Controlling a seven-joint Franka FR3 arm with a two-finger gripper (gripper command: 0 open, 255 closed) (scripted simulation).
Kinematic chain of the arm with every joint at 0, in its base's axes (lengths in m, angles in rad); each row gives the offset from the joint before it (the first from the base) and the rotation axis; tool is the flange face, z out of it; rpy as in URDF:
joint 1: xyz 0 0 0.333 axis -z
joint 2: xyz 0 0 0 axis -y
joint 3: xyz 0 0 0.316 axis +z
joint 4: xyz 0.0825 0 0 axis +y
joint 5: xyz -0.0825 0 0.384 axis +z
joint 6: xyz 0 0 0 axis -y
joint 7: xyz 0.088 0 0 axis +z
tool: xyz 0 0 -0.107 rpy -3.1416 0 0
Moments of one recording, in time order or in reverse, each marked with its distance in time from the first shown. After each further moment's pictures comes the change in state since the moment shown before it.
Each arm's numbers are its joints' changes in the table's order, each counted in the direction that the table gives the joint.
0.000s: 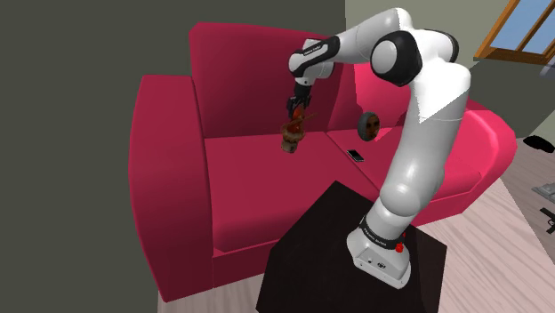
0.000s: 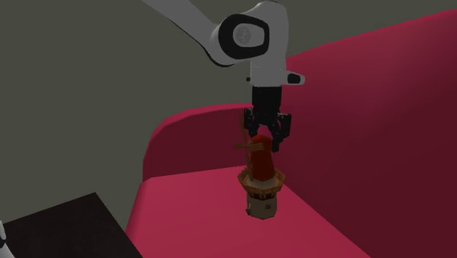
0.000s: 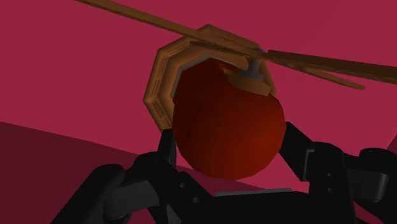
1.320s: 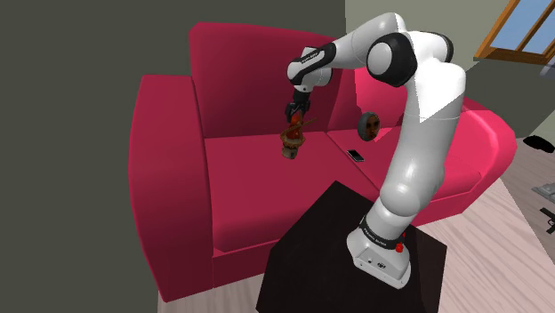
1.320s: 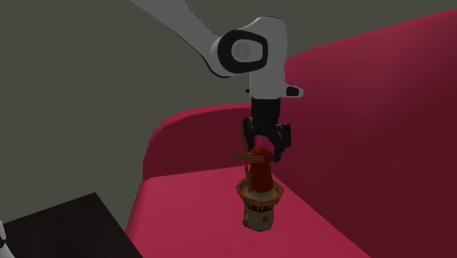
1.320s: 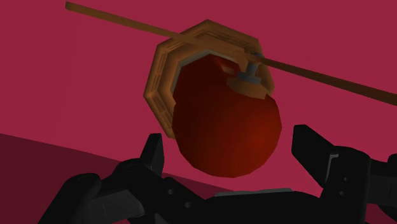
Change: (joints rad) arm 0.004 -0.031 0.006 0.039 0.017 0.069 0.014
